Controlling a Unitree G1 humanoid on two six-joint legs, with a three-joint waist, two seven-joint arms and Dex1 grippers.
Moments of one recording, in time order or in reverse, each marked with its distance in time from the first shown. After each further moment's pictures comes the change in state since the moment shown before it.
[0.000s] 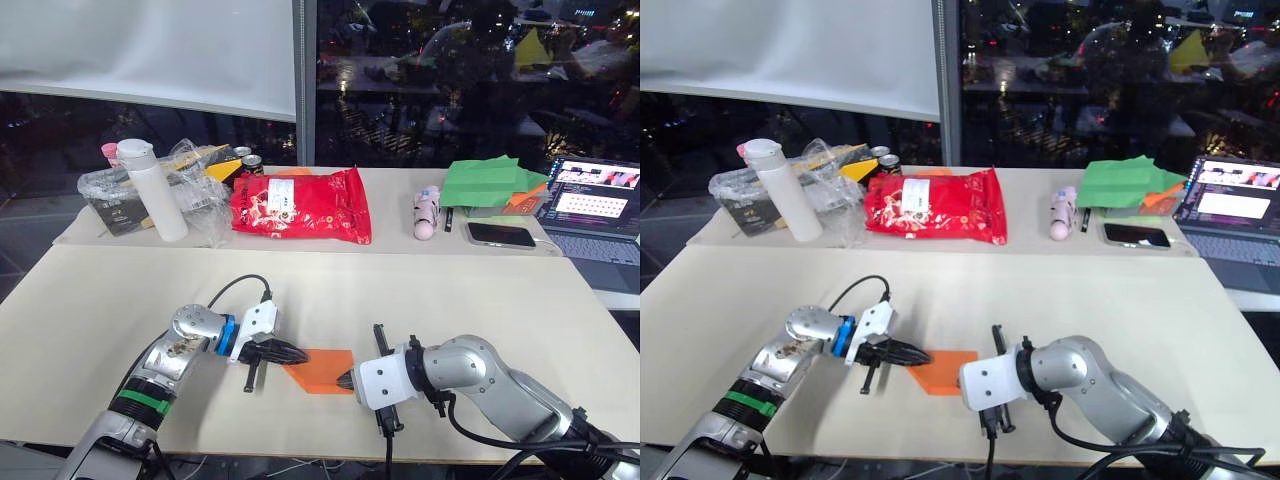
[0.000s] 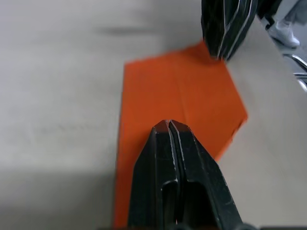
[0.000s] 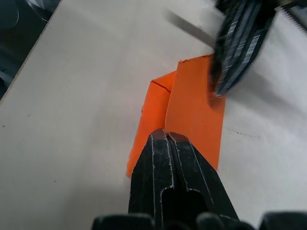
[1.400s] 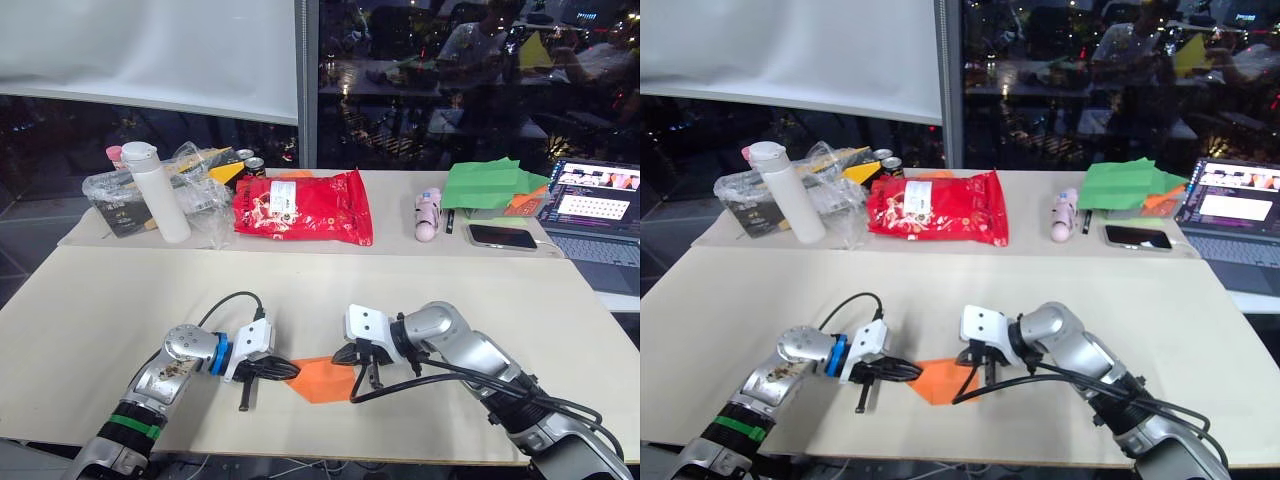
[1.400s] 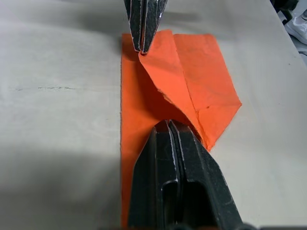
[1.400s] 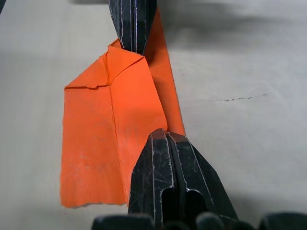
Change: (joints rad) left arm 0.129 0.035 0.052 -0.123 0.003 0.052 0.060; right arm -0.198 0.215 -0.043 0.398 0.143 0.242 0.149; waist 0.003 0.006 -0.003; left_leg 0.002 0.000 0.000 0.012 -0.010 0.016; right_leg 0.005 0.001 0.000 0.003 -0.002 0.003
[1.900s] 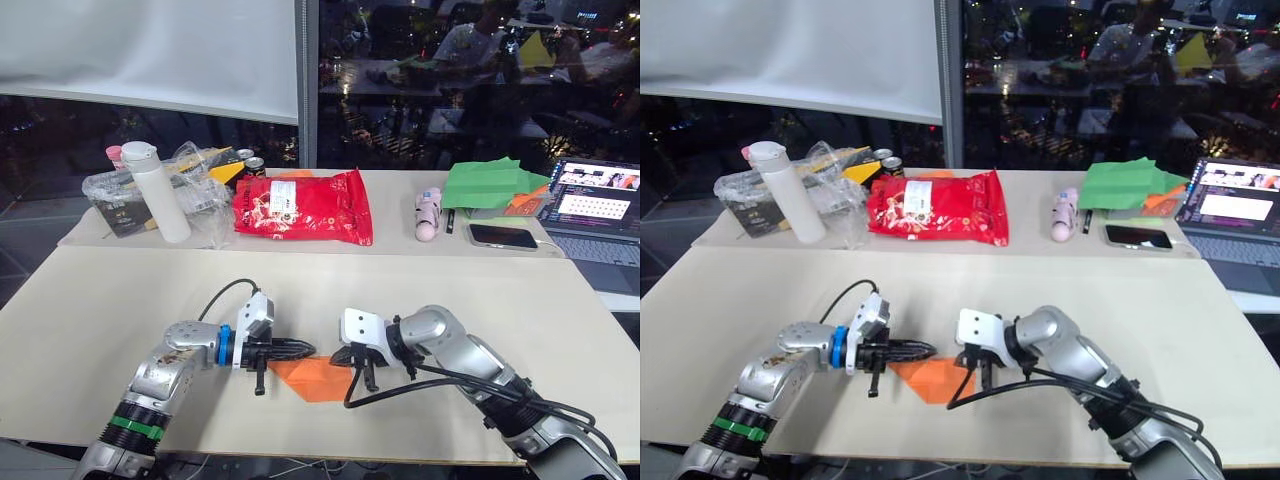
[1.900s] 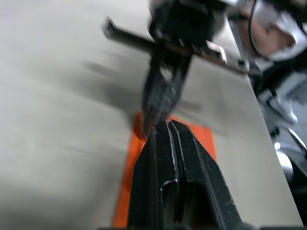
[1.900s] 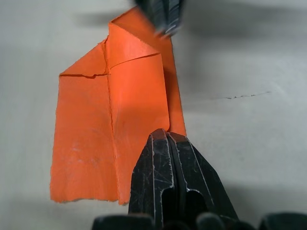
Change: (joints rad) left arm 0.023 -0.042 0.051 -0.162 -0.183 0.288 0.058; right arm 0.016 0.019 0.013 -0.025 -0.040 0.029 -0.037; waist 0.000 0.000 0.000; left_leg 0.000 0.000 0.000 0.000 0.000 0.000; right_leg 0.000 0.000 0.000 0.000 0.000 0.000
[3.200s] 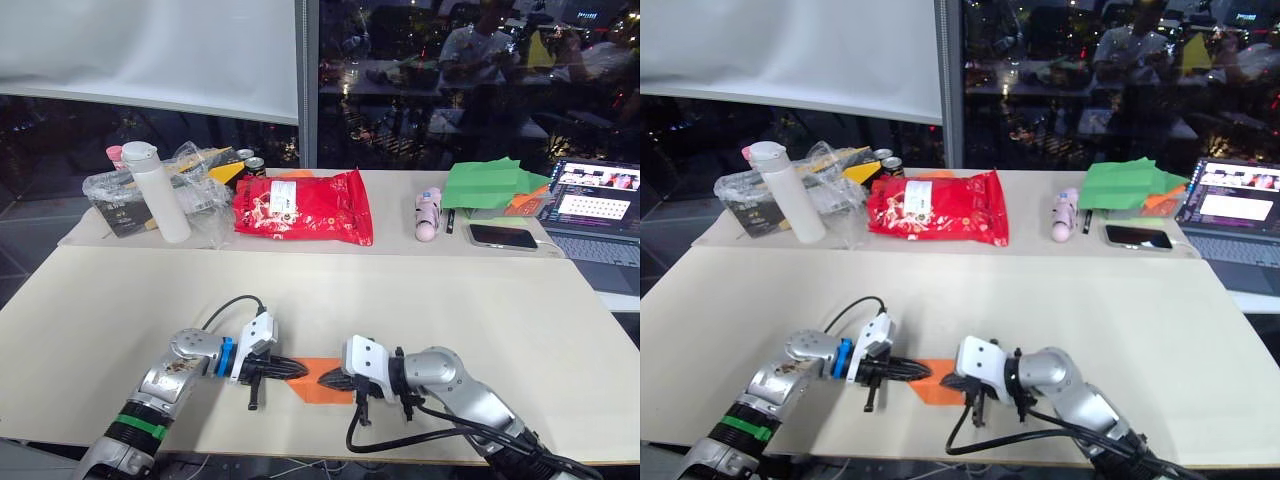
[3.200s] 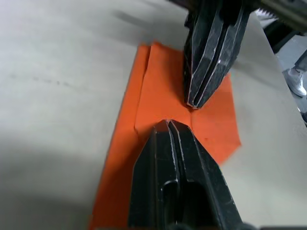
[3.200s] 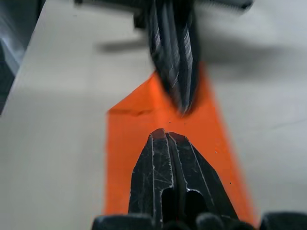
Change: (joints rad) left arm -0.023 0.025 -0.060 0.141 0.092 -0.095 -0.054; right arm 0.284 0.047 -0.055 -0.112 0.030 -0.194 -0.151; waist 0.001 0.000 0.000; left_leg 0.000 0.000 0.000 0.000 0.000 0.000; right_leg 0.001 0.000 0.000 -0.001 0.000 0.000
